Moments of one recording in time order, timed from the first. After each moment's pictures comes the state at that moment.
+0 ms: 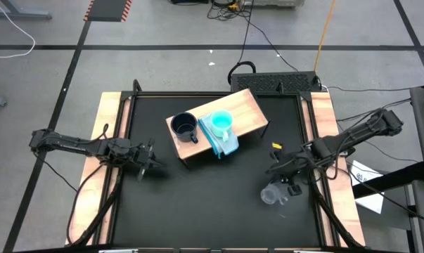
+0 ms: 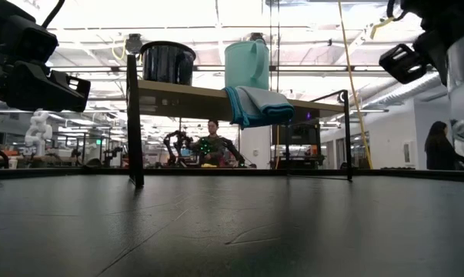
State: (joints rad) left arm -0.11 0.32 0.01 0.03 0.13 0.15; right arm 0.37 0.95 0.64 -0.61 -0.12 0.14
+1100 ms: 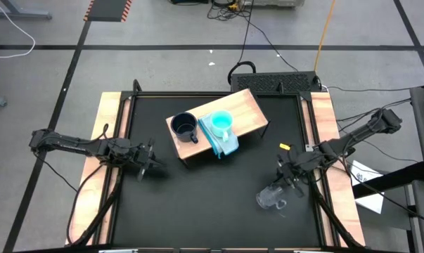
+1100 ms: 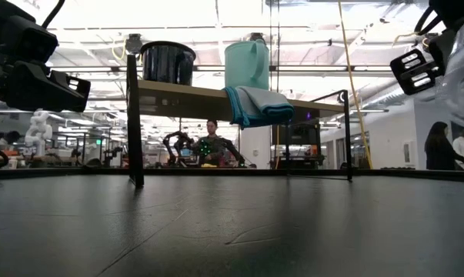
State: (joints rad) left arm -0.11 0.32 0.01 0.03 0.13 0.15; right arm 0.45 0.66 0.27 -0.08 -0.05 0.15
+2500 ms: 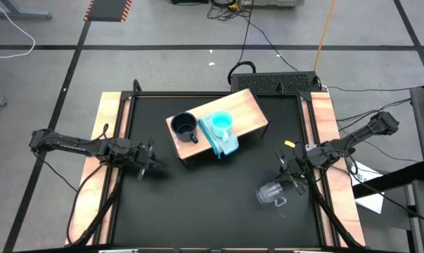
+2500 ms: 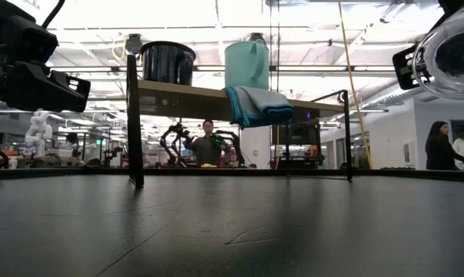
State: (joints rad) left arm -0.11 0.32 0.01 0.03 0.13 0.15; right arm 0.45 0.47 0.13 0.10 0.00 0.08
